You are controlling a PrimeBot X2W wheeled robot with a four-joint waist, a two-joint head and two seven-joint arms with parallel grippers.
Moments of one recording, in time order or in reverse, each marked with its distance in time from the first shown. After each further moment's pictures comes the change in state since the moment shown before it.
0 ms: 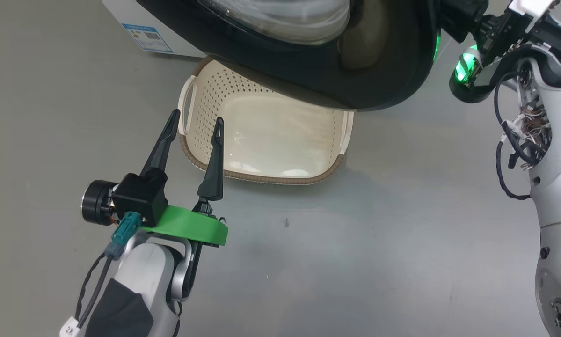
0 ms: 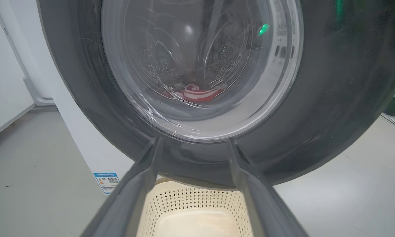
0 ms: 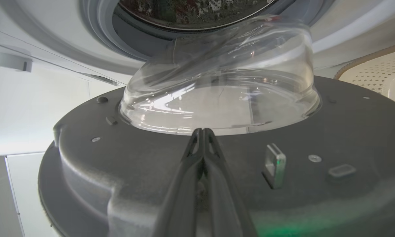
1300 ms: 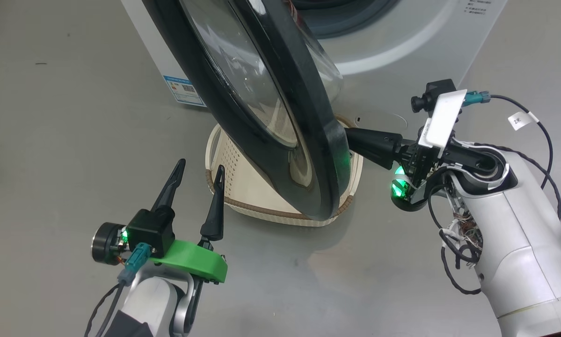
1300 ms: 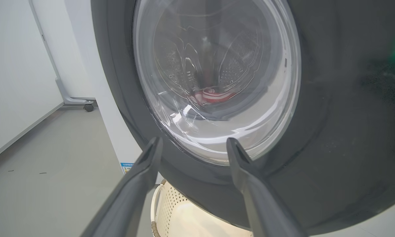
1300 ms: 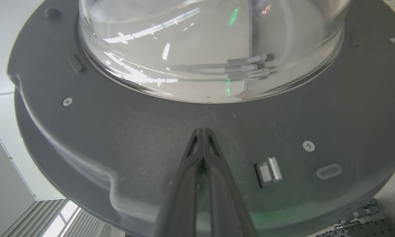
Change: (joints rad) left arm 0.107 0.001 -0.010 0.064 0.000 0.000 0.000; right arm 0.325 0.067 0.166 -0.127 0.053 0.018 0.074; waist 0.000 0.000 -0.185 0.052
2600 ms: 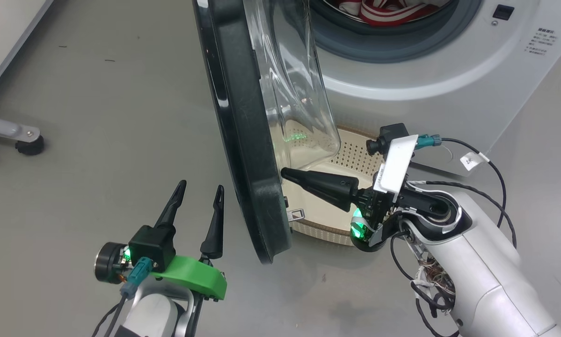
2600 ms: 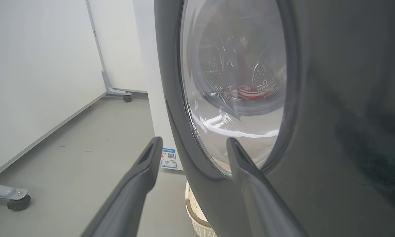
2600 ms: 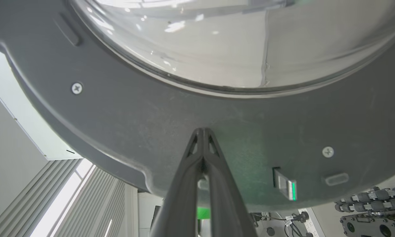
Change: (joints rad) left arm 0.044 0.001 -0.005 0.028 -0.017 0.000 0.000; right arm 0.121 0.003 0.251 -0.133 0.167 0.000 -0.171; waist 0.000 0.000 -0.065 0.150
